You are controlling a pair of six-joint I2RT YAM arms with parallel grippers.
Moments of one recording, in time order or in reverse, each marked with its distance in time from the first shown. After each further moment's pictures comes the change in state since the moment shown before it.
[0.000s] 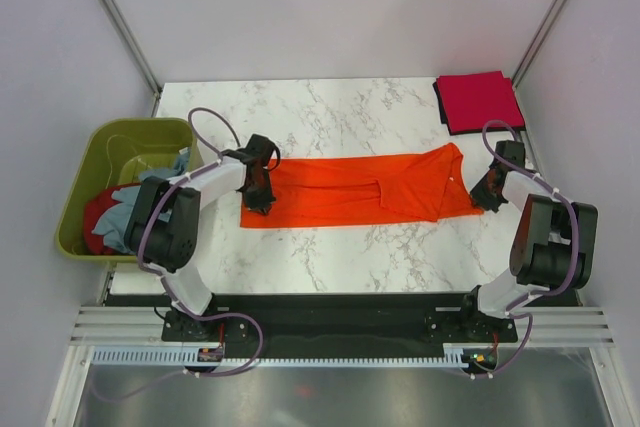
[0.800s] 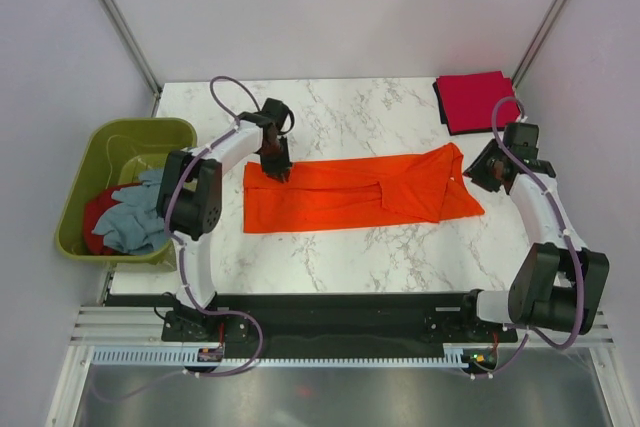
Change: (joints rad) left arm -0.003 0.233 0.471 -0.138 0.128 0.069; right arm 0.035 -0.234 0.120 -0.139 -0.161 0.009
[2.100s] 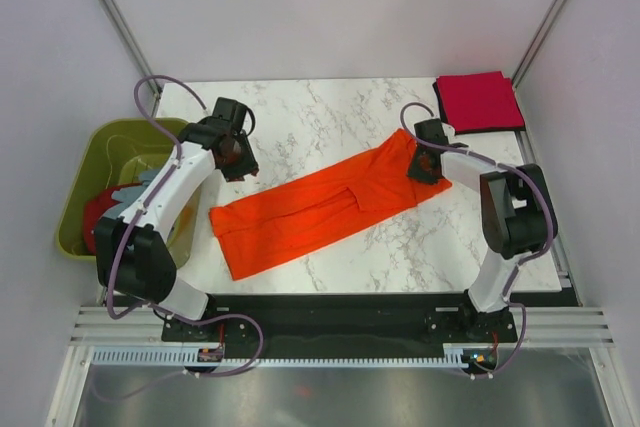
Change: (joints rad) left arm 0.079 -0.477 -0.246 -0.112 -0.177 -0.124; right arm 0.430 0.449 0.103 0.213 0.270 0.035
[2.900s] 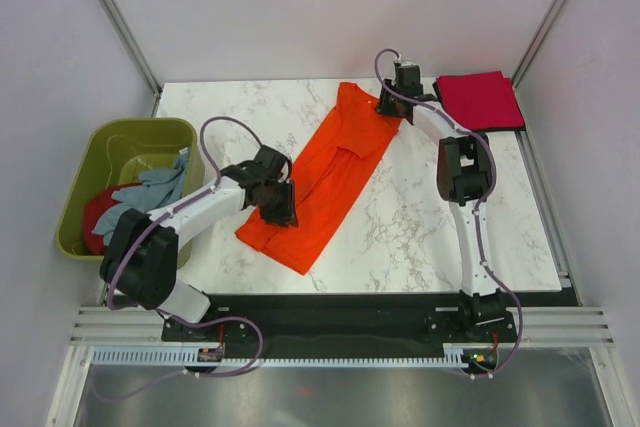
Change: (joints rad) left arm -0.225 -0.018 -0.339 0.274 0.314 0.095; right arm -0.015 0.748 1.064 0.052 -0.236 -0.229
